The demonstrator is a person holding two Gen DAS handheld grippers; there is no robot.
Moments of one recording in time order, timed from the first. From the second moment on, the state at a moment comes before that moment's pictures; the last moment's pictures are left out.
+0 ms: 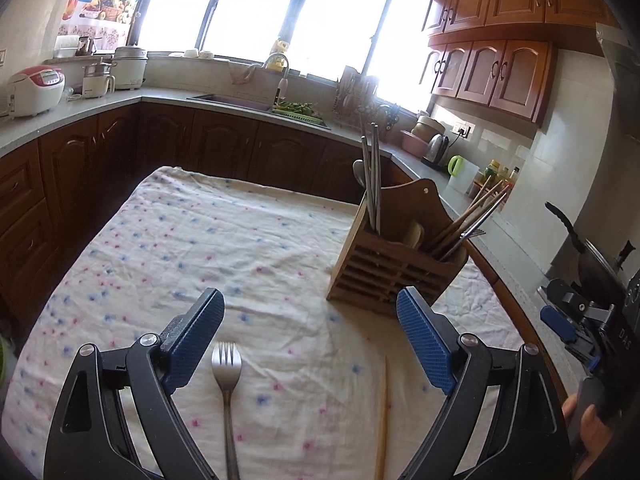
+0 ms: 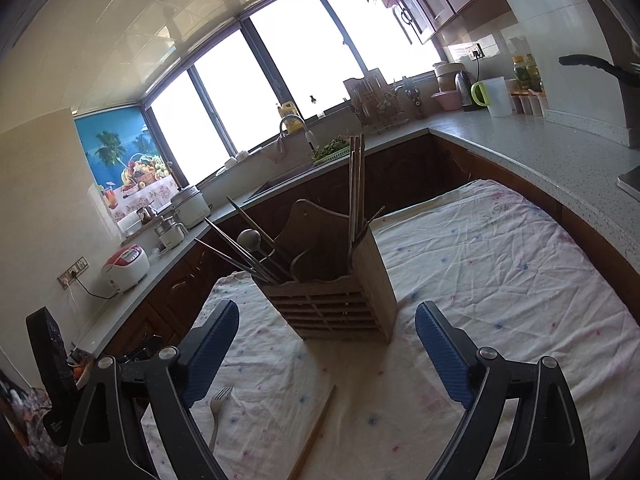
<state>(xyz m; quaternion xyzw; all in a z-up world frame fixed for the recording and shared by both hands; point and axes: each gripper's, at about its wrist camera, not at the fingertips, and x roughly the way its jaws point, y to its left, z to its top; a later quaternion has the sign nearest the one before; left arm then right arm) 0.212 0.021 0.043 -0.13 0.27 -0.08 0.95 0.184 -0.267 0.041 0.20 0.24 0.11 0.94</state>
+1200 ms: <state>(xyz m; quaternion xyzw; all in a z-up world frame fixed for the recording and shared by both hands) 0.042 0.011 0.033 -0.03 0.17 -0.02 0.98 0.003 -0.222 0.032 0.02 0.10 0.07 0.99</state>
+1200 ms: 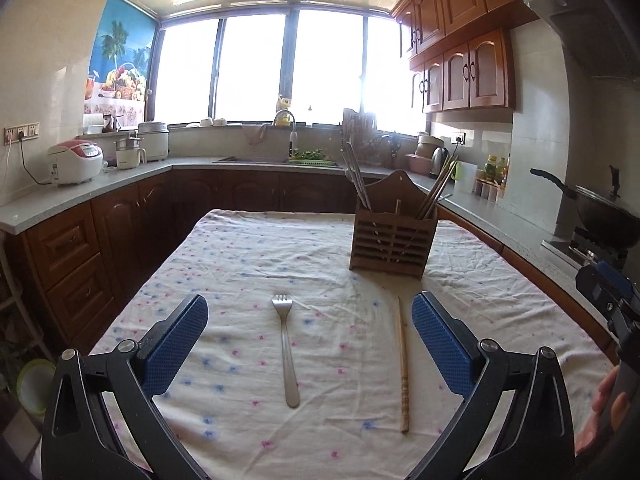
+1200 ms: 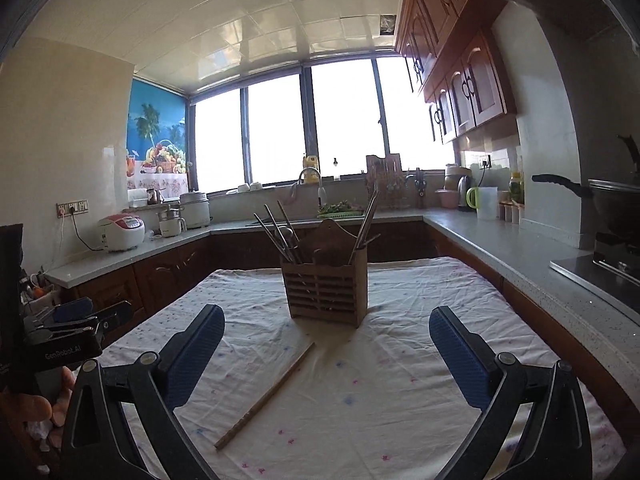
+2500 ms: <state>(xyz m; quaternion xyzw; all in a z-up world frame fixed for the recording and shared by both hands) 0.004 -0.003 -0.007 0.00 0.20 -0.01 0.98 -0.030 -0.238 -0.015 0.06 0.13 0.07 0.99</state>
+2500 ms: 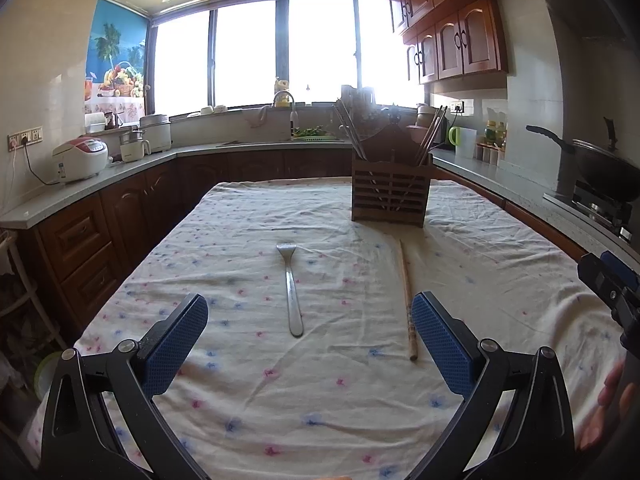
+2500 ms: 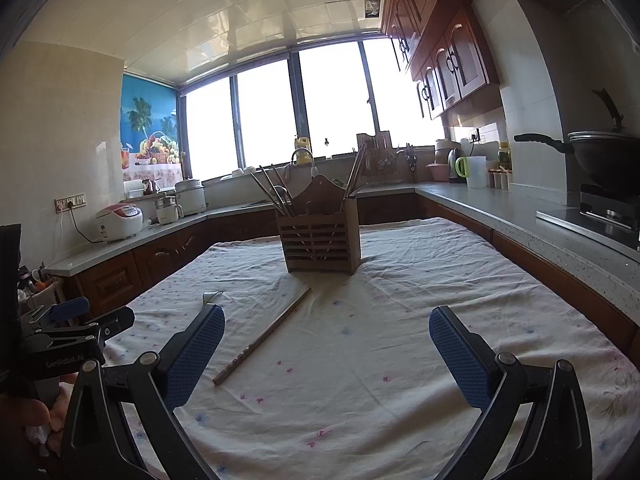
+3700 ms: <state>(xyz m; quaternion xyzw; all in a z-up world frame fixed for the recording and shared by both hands) -0.007 -0.005 0.000 0.01 0.18 -0.01 0.98 -0.037 -0.233 -0.009 0.05 0.11 0.09 0.99</state>
